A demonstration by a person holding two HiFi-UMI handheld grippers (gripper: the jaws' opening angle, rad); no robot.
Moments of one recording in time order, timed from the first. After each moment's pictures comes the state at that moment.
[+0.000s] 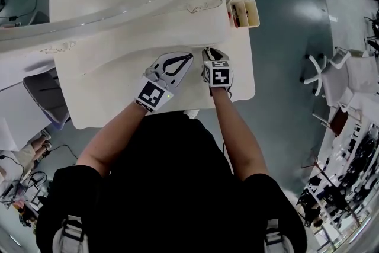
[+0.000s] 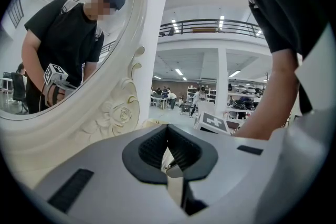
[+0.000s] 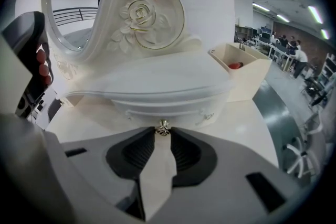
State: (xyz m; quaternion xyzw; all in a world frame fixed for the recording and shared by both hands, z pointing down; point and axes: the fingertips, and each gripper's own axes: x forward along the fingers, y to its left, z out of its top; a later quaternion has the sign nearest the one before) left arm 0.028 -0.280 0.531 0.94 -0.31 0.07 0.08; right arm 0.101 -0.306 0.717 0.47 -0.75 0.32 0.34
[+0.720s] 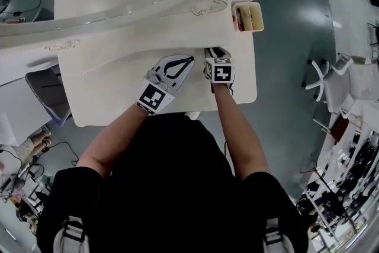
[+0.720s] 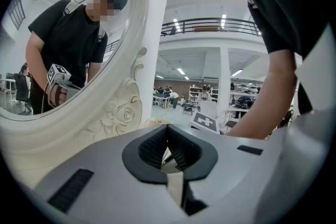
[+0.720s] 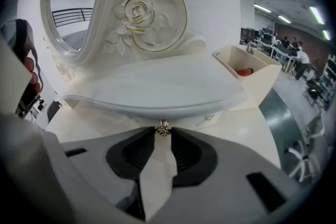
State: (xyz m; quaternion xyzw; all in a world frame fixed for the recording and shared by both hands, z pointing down) left arm 0.023 -0.279 0.530 0.94 -0.33 0.08 0.08; right arm 0.096 -0.329 0.720 0.46 -0.76 0.32 0.34
